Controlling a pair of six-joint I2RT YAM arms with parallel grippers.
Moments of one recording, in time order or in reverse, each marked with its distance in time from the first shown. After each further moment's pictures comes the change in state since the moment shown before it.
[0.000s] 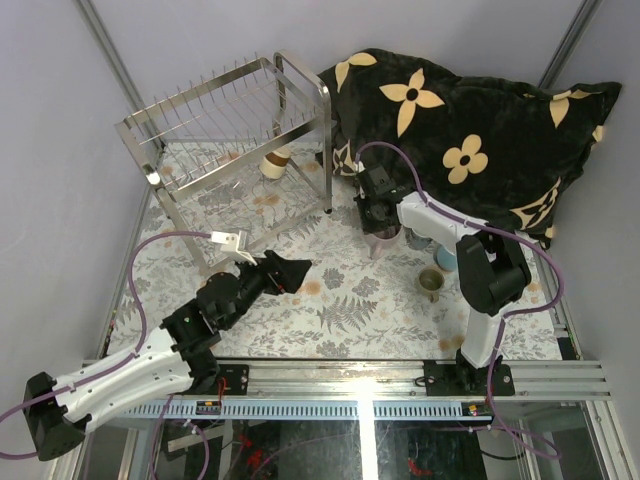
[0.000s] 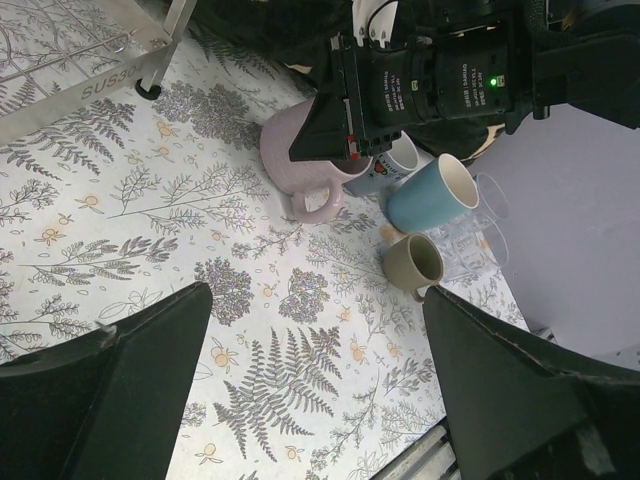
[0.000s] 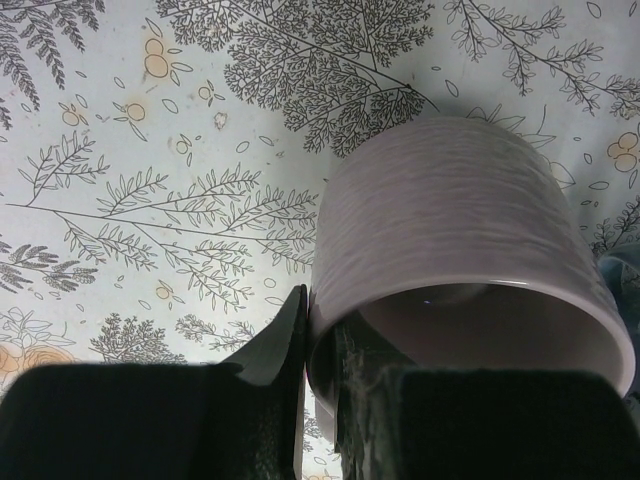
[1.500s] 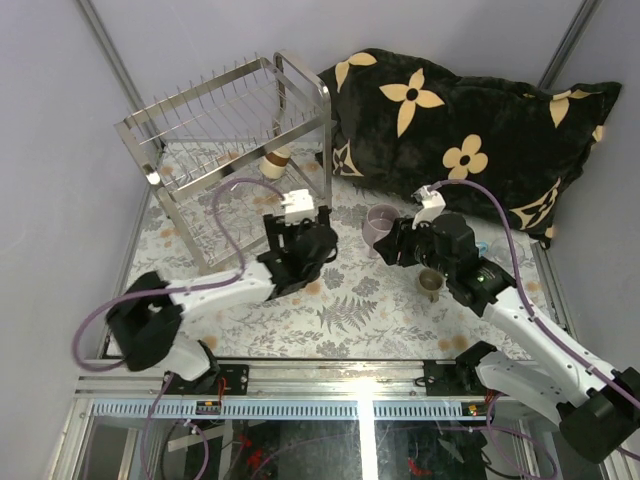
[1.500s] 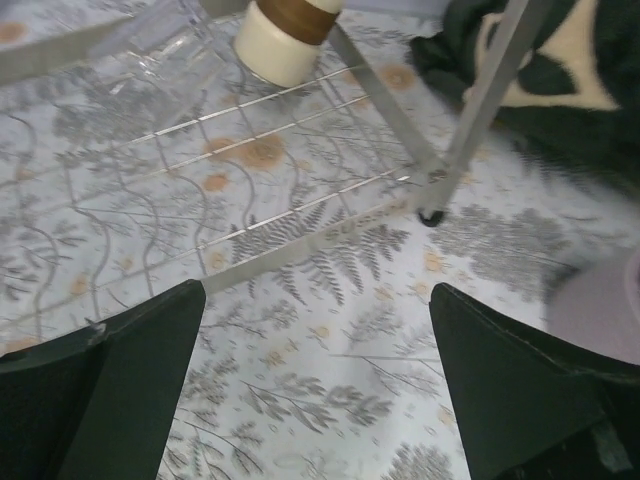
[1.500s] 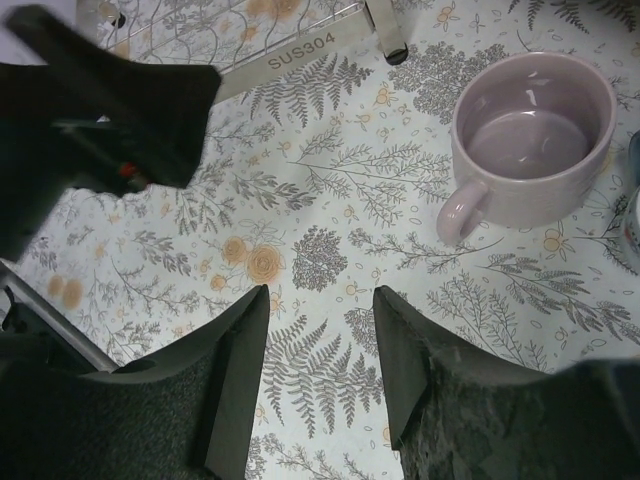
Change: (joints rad) left arm 0.000 0.821 0.476 -0.052 -0.670 0.164; right arm 0.027 -0.946 -0.631 0.320 -0.178 0.154
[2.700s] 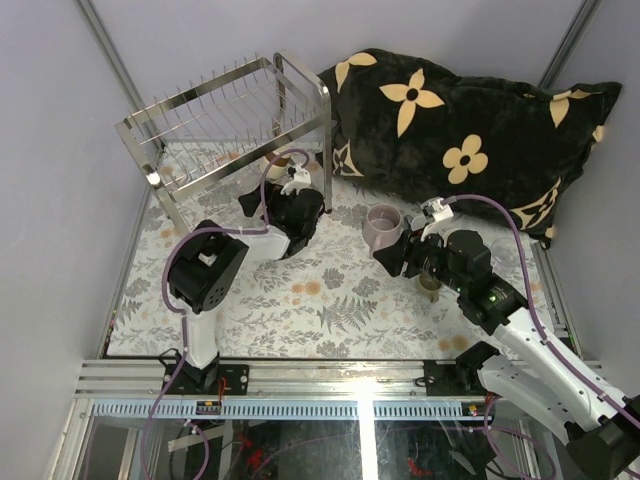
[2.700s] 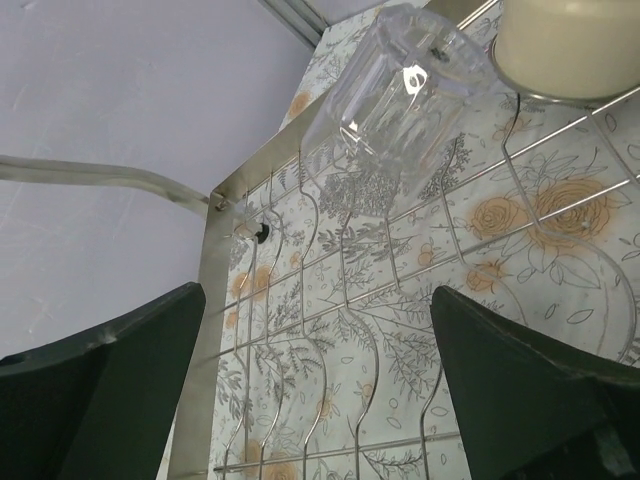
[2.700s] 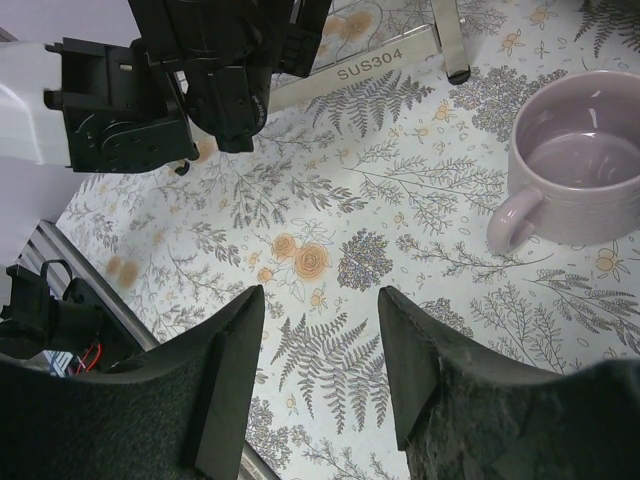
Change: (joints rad) left arm 0.343 0.504 0.189 0.347 -0.254 0.823; right arm 0.000 -0.165 -0.108 0.071 -0.109 0.021
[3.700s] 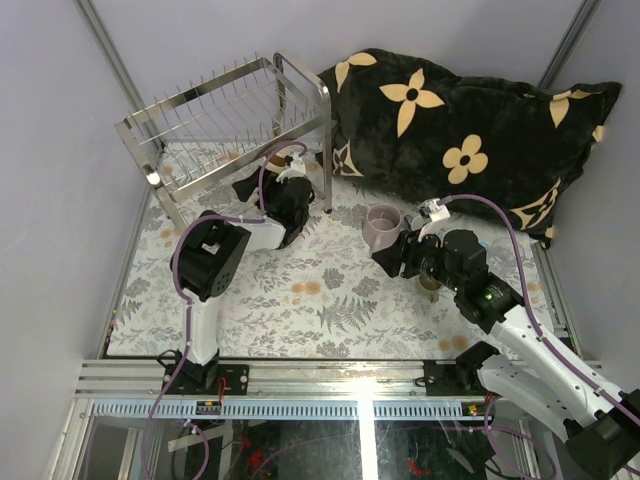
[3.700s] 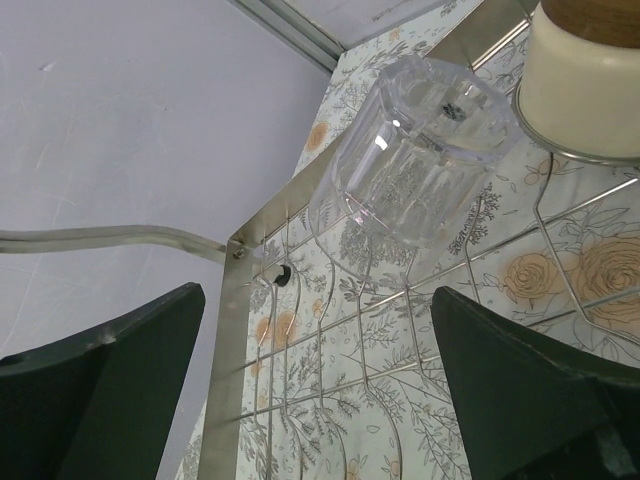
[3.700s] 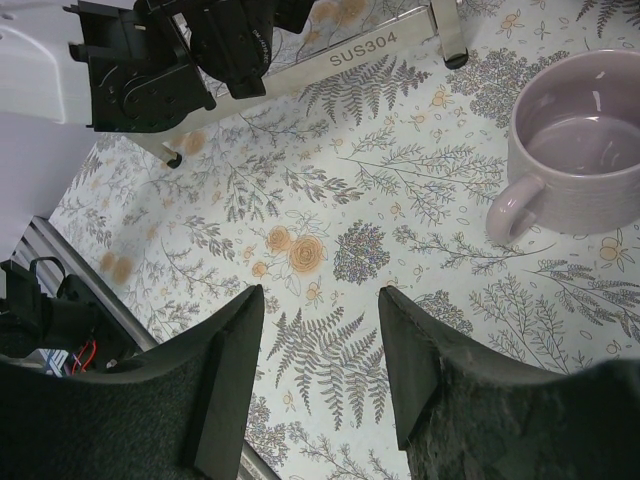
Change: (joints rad) left arm 0.087 0.093 0.068 0.206 0.066 0.280; right arm 0.000 0.024 -0.016 0.011 0.000 0.007
